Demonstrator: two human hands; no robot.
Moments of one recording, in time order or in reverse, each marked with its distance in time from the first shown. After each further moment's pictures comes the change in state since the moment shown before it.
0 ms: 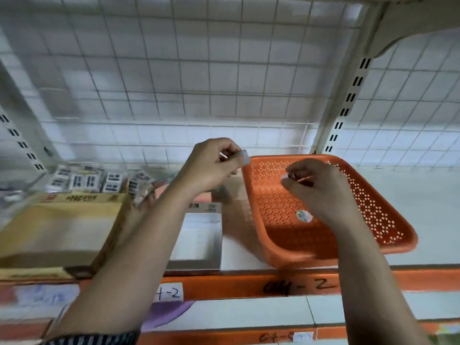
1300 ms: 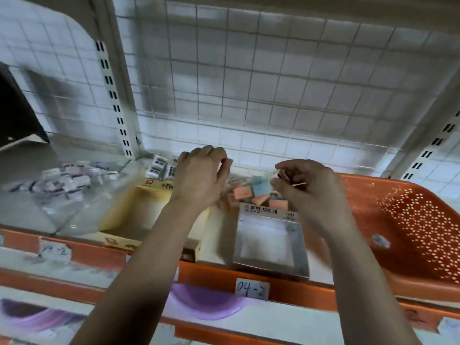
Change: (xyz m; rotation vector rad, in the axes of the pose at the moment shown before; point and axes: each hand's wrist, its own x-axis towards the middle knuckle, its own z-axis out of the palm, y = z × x) left_hand -0.074 -0.083 -0.138 0.857 0.453 0.153; right_hand -0.022 -0.130 0.117 0.118 -0.114 -0.183
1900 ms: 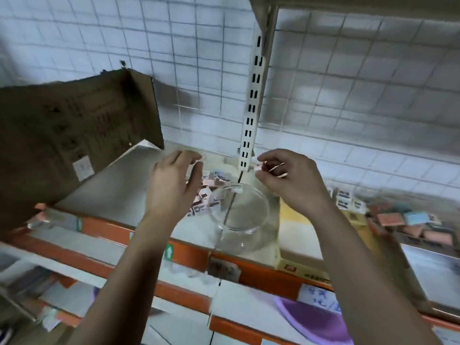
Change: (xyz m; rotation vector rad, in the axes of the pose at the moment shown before) left_hand -0.067 -0.312 -0.132 -0.071 0.115 -0.201; right_hand 0.041 -0.174 0.275 0.144 -0.244 -0.067
